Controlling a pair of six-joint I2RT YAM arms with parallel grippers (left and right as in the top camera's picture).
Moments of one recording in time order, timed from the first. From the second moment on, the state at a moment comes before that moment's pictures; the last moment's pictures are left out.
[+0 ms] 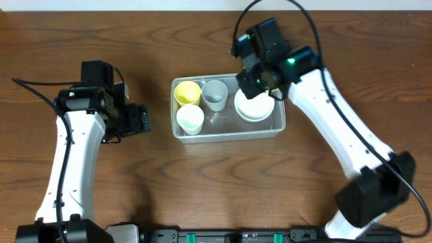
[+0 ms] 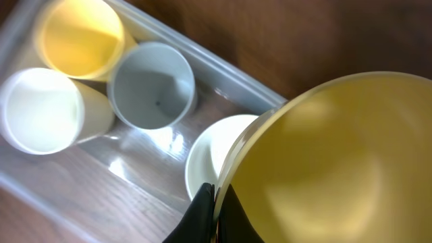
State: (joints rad) left arm 0.08 1.45 1.23 -1.18 0.10 -0.15; right arm 0.49 1.84 1.71 -0.98 -0.07 -0.07
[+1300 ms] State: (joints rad) left arm 0.08 1.45 1.23 -1.18 0.10 -0.15; right arm 0.12 1.58 1.70 -1.03 0.02 0.12
